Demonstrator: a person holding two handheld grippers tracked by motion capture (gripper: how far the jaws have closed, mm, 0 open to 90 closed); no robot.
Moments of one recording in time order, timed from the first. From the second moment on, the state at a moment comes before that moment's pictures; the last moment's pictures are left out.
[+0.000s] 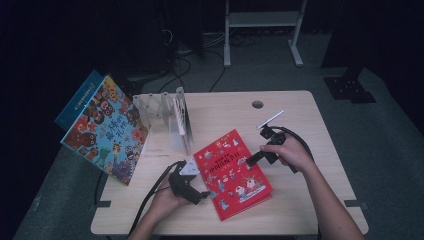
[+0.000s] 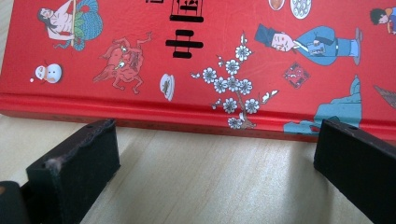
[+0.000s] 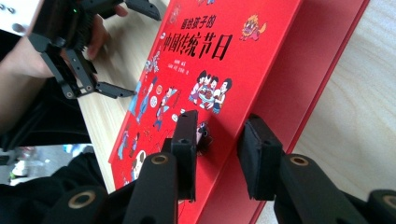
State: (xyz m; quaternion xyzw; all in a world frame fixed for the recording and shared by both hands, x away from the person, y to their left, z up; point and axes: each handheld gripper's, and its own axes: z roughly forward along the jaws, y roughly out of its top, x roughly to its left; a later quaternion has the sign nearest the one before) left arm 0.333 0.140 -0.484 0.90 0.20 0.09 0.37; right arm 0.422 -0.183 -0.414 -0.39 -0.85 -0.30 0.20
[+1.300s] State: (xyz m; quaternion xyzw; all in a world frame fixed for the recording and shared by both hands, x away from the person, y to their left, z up) left arm 0.334 0.140 -0.484 0.90 0.20 0.09 0.37; right arm 0.417 -0.098 -0.358 -0.39 -0.87 -0.23 0.19
